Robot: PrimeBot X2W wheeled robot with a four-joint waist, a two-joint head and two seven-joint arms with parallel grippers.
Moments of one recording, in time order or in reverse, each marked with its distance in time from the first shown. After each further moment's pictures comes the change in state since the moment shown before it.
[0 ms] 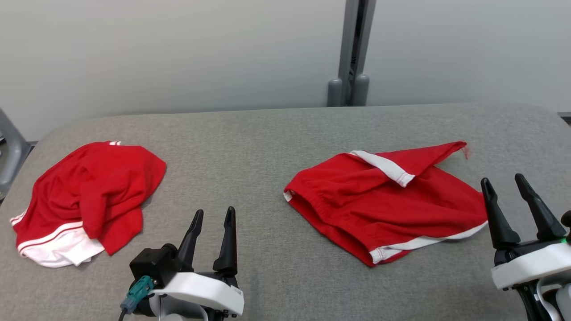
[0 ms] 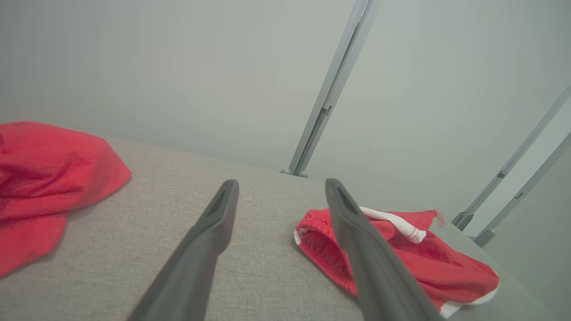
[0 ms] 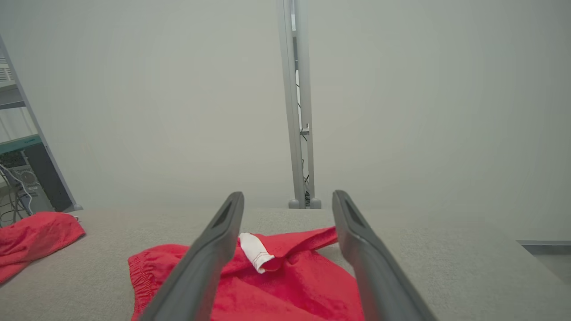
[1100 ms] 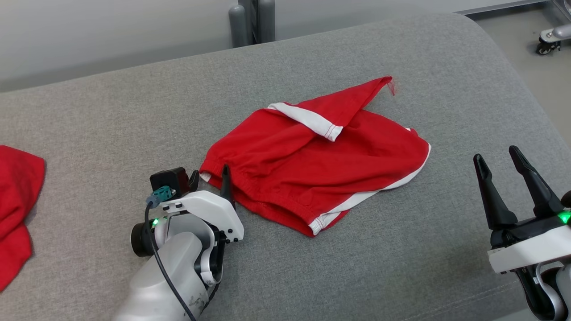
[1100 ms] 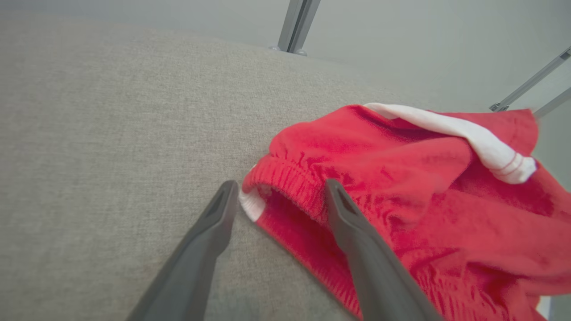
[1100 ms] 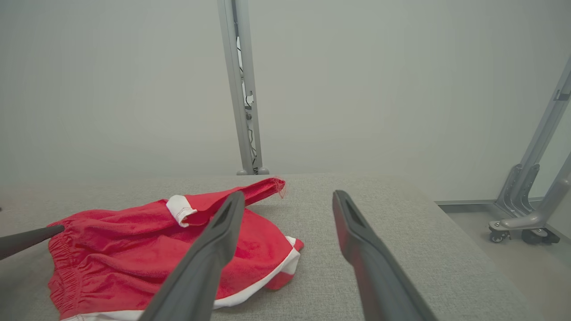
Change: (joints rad) left arm -0.525 -0.001 -0.340 0.642 -0.397 0.135 0.000; right arm -0.043 -0.033 0.042 -0.103 -0.006 0.000 0.000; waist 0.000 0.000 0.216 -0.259
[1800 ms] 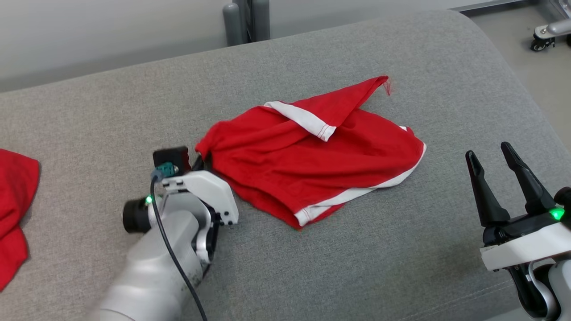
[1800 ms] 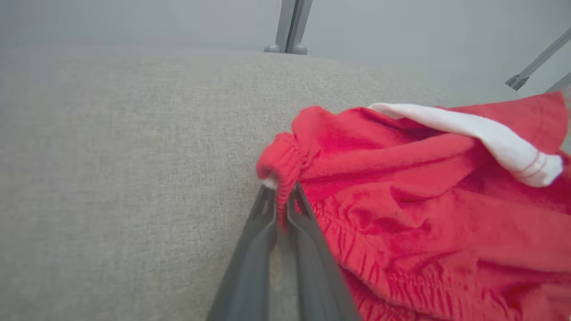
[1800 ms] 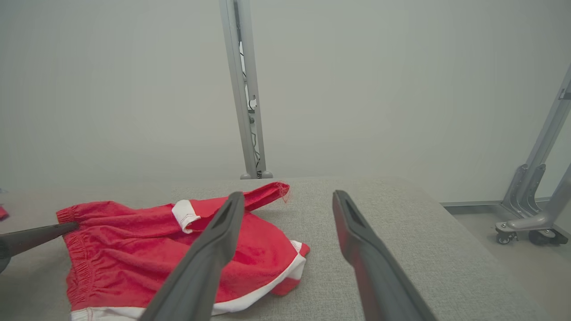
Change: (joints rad) left arm -0.134 0.000 -0.197 0.160 -0.139 0.000 0.000; right arm -0.016 0.014 0.015 -0.009 0.007 0.000 0.000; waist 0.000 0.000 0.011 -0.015
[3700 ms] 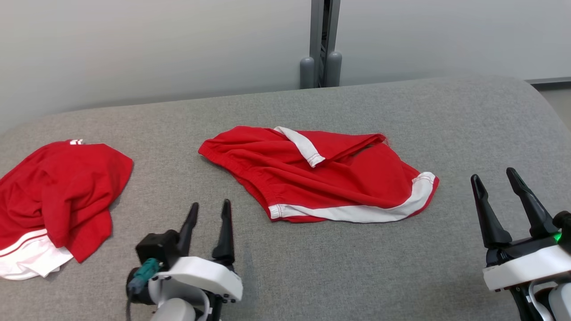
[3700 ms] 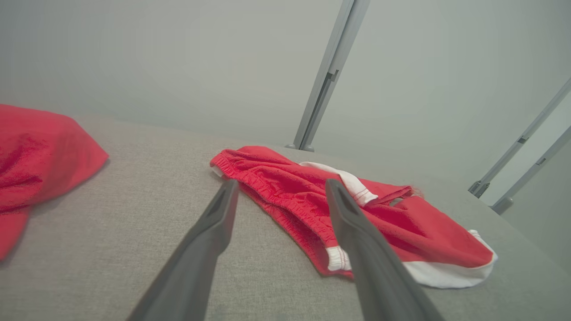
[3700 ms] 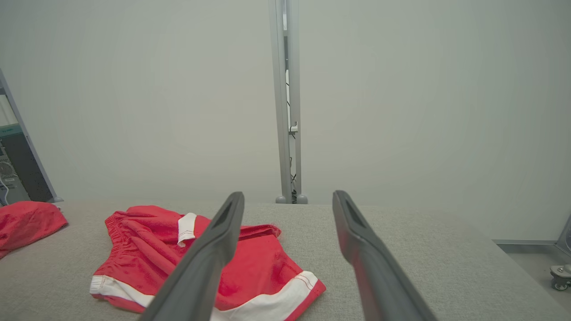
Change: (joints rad) left arm 0.575 0.002 0.538 -0.677 0.554 -0.102 0.000; right arm 0.091 0.058 -0.074 0.017 -0.092 0.000 0.000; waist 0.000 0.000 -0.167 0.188
